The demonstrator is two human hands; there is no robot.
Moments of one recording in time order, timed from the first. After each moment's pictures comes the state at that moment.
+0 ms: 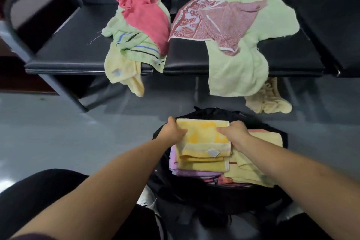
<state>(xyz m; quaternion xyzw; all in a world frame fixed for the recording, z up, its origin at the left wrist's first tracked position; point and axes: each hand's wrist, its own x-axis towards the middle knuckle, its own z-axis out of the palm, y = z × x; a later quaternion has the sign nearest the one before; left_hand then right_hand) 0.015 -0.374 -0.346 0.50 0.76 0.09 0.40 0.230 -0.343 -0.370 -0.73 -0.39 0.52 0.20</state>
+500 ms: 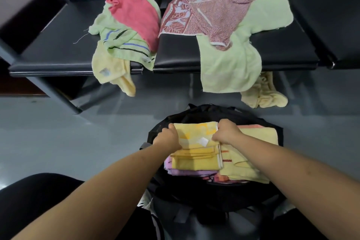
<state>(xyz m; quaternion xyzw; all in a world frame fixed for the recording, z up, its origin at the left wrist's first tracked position) 0.031 -0.379 -0.358 0.59 0.74 -0.16 0.29 0.228 -0.340 -0.365 -0.72 -0.56 0.41 -0.02</state>
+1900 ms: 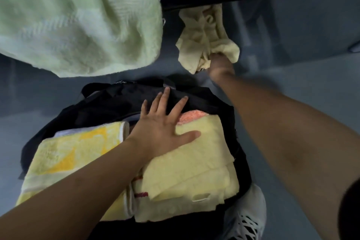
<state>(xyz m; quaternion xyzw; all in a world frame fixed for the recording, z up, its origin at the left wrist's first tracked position) 0.234 -0.277 -0.487 0.81 0.51 -0.16 0.26 0.464 -0.125 -0.568 -0.77 -0.59 0.24 -0.02</state>
